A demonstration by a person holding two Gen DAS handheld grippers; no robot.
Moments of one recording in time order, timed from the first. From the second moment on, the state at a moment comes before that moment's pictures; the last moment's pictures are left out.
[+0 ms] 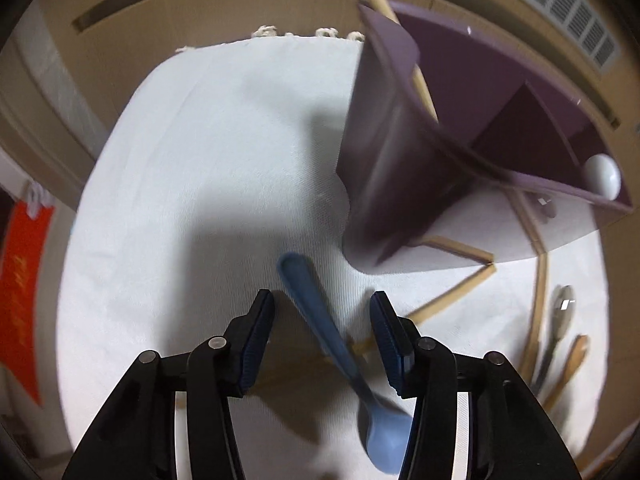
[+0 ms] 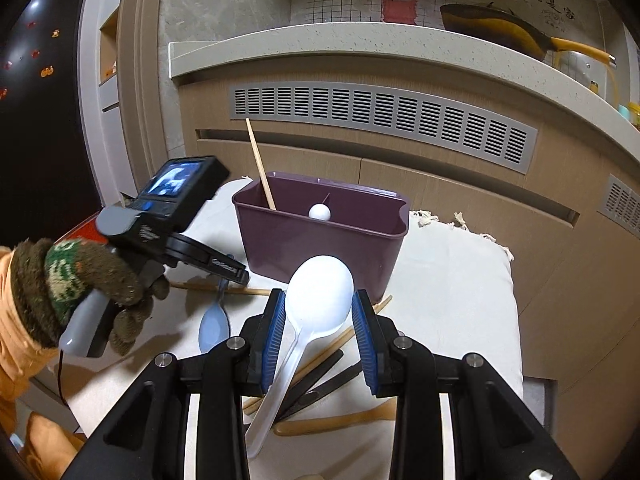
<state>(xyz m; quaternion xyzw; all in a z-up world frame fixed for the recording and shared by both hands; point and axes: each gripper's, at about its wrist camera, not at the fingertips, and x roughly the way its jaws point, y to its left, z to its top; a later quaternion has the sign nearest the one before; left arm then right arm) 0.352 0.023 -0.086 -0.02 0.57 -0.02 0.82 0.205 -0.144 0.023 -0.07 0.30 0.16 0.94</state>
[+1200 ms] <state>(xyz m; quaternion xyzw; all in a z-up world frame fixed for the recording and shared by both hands) 0.163 0.007 0.147 0.00 0.19 -0.15 0.97 0.153 -0.162 0.137 -0.09 0.17 0.12 0.97</state>
